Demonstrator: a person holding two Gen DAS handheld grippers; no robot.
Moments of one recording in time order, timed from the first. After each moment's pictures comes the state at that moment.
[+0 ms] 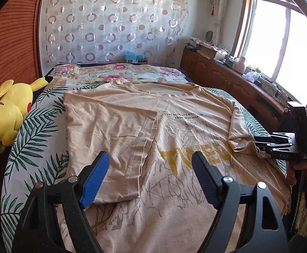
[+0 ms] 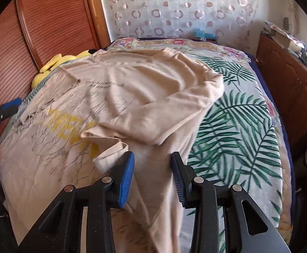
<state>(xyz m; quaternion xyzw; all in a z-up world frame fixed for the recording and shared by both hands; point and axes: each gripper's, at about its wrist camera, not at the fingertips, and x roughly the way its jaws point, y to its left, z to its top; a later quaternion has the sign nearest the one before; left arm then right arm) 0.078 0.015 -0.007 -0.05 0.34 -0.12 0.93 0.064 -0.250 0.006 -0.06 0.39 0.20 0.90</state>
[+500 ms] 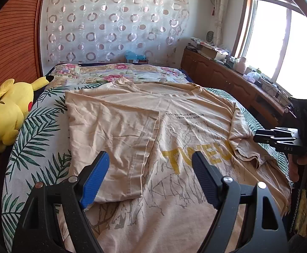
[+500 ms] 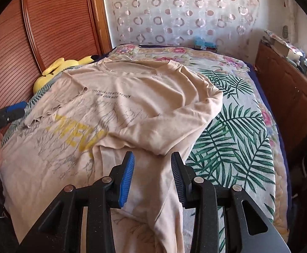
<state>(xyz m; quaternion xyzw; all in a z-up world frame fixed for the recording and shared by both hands) 0.078 0.019 -0.007 -0.05 0.34 -0.12 0.93 0.061 -0.258 0.019 -0.05 0.37 0.20 0.91</state>
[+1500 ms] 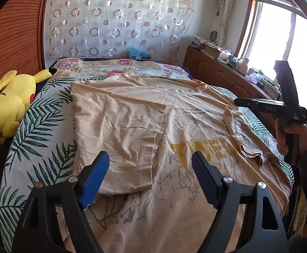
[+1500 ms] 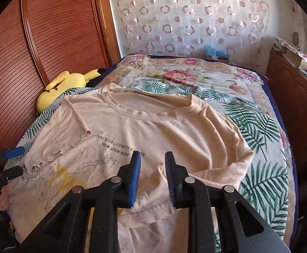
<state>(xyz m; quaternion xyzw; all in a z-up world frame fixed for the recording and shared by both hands) 0.072 0.031 -0.017 -0.07 0.35 -0.12 0.93 0.140 -0.213 0.039 -0.04 0.34 0.22 0.91</state>
